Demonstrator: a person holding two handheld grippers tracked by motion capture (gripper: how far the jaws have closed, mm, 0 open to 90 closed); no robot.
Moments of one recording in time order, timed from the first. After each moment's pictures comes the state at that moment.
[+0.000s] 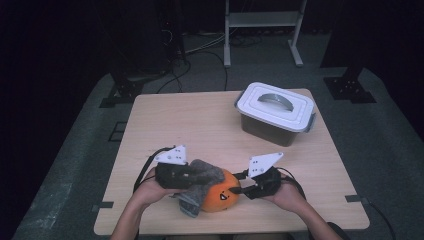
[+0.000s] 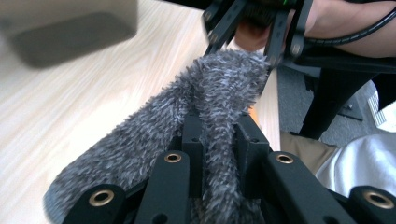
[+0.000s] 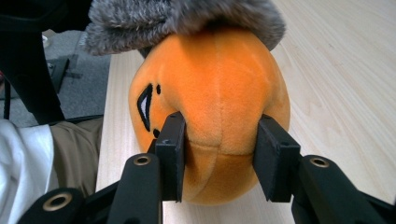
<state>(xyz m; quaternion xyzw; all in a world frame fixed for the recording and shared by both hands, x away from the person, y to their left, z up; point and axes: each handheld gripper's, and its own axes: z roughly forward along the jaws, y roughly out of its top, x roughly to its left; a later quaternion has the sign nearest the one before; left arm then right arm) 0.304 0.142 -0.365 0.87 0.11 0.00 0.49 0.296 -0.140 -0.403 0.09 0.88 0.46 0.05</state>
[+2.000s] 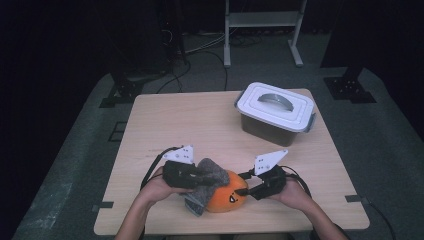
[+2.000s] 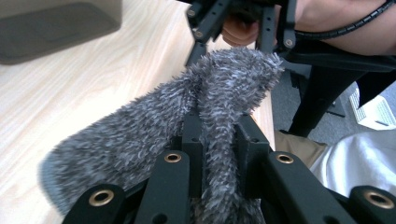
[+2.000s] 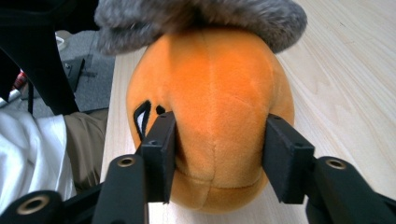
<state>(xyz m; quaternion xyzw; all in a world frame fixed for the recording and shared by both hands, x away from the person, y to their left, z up) 0.315 0.137 -0.379 0.87 0.12 -0.03 0.48 0.306 -0.157 -0.415 0.09 0.89 0.45 0.02</state>
